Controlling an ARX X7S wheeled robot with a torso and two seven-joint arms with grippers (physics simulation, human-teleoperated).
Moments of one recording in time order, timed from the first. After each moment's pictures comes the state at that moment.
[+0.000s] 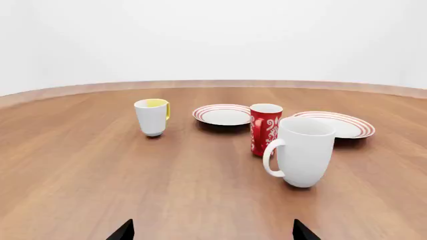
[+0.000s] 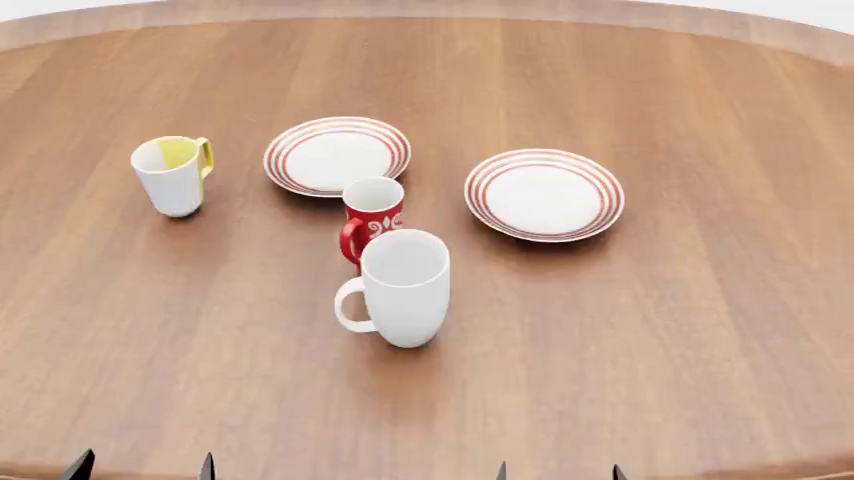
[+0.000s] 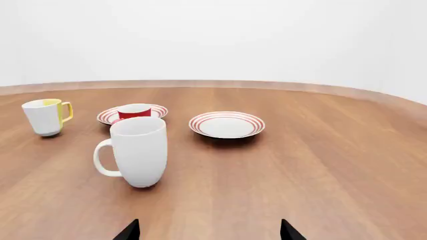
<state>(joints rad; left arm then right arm) 0.00 0.00 0.00 0.00 0.00 0.00 0.00 0.00 0.00 0.00 0.00 0.00 0.00 0.00</state>
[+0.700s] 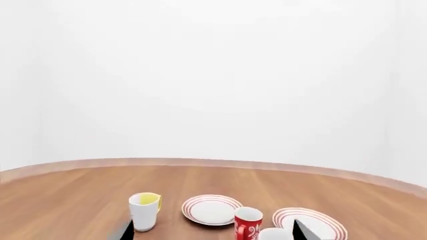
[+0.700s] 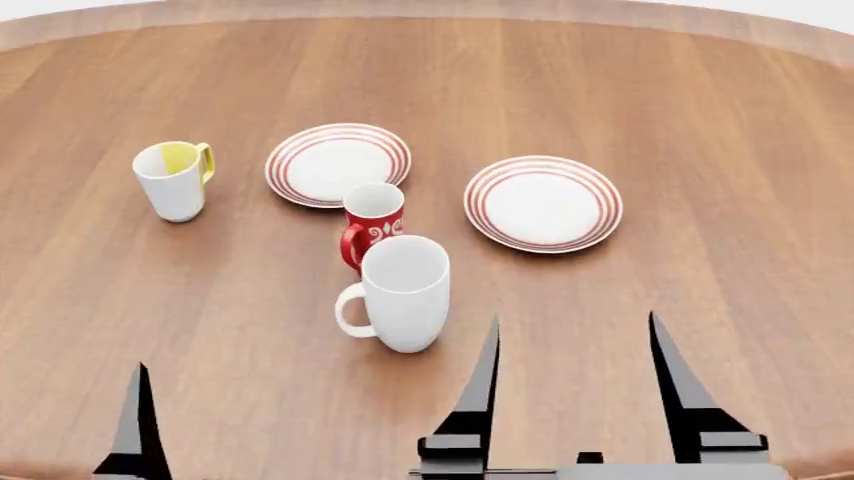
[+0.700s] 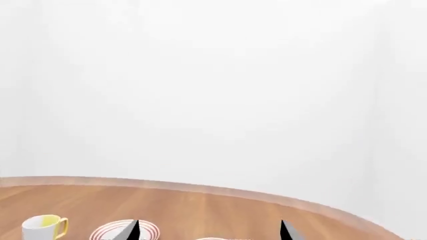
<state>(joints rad) 0.08 -0.07 0.05 0.63 -0.12 -0.28 -0.09 0.04 0.08 -0.13 -0.69 -0.07 0.38 0.11</state>
